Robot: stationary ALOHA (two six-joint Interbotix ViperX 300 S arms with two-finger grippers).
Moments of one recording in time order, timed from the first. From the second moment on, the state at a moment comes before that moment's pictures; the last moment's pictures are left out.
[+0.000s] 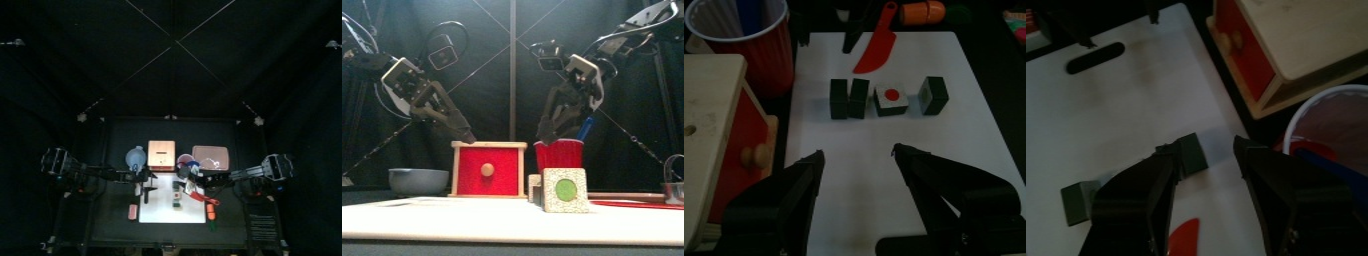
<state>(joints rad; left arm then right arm) -0.03 -0.14 1.01 -0.04 -0.37 0.02 0.06 -0.07 0.71 -1.06 0.29 1.39</state>
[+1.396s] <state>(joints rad) -0.04 -0.12 1.01 -0.04 -0.37 0.02 0.04 0.08 0.68 -0.88 0.23 1.19</state>
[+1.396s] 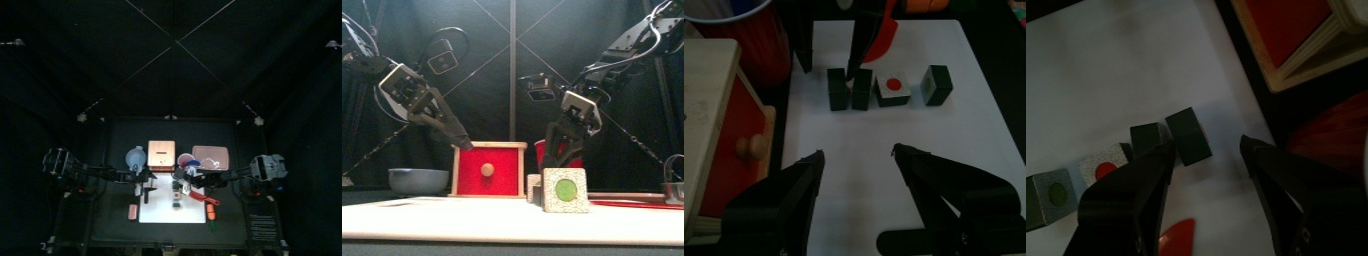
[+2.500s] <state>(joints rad) -0.04 -0.12 1.02 -0.04 -0.37 0.02 0.08 0.09 0.63 -0.87 0.29 1.19</state>
